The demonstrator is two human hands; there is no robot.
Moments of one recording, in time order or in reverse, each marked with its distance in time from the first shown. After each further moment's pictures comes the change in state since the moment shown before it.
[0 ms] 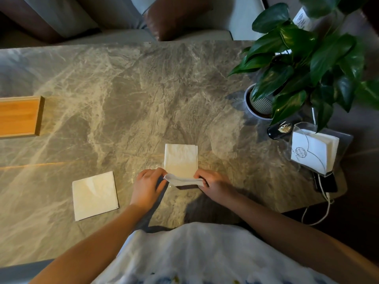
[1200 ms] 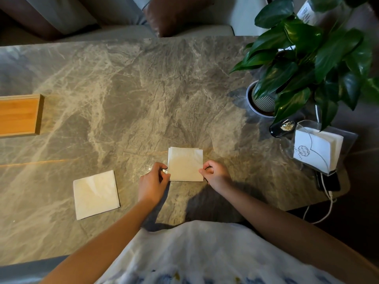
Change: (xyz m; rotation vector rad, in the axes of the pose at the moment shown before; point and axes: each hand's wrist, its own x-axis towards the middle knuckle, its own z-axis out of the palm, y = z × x) left_hand 0.012 0.006 0.019 -0.166 0.032 -0.312; right_hand 0.024 0.004 0.008 0.447 0.047 0.614
